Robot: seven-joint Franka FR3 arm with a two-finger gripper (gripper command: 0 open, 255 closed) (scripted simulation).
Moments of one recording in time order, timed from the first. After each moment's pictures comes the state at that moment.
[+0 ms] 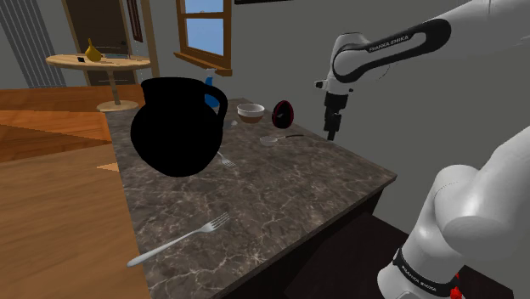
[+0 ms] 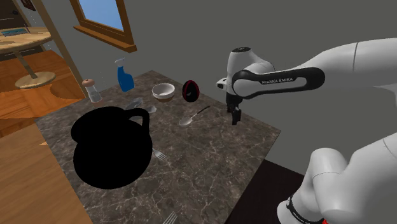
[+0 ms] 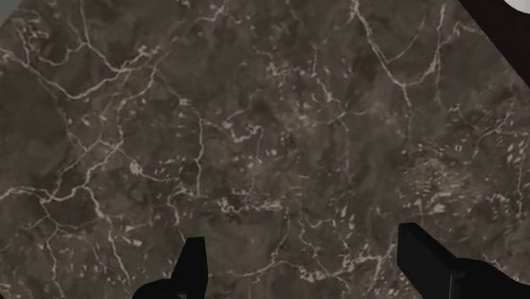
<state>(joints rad) 0.14 -0.36 -0.50 -2.33 -0.19 1.98 -0.87</state>
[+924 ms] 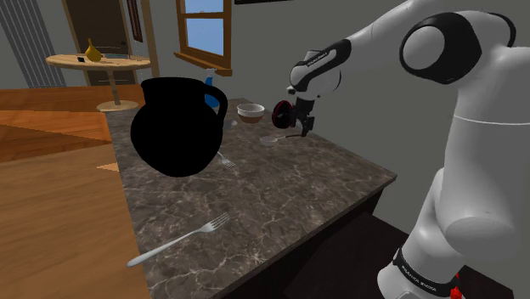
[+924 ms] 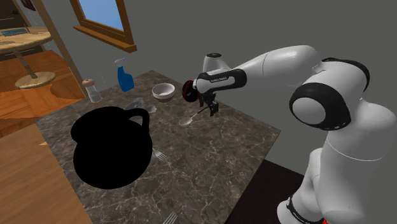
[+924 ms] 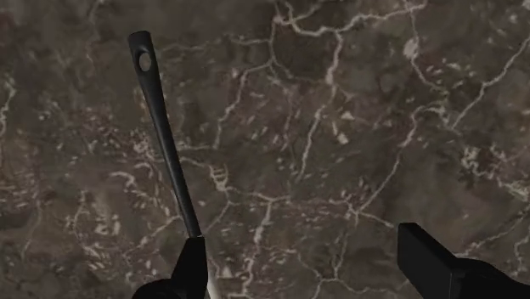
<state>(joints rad) 0.18 0.22 -0.60 -1.94 0.18 2.20 -1.67</state>
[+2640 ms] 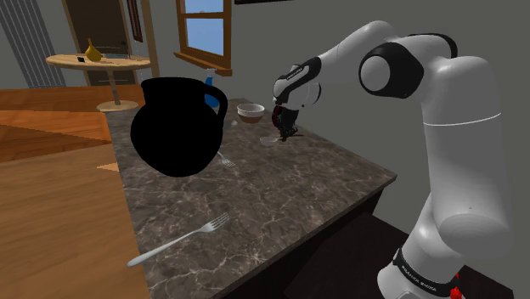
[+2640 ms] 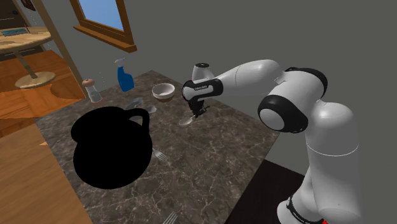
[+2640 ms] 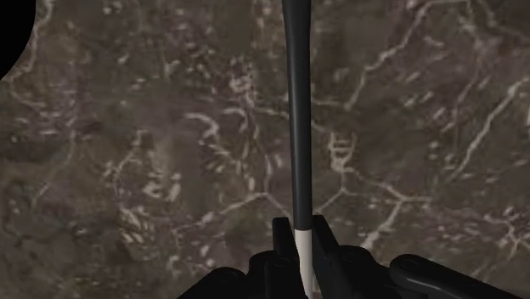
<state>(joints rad) 0.09 0.47 -0.49 -1.76 0.34 2.26 -1.92</state>
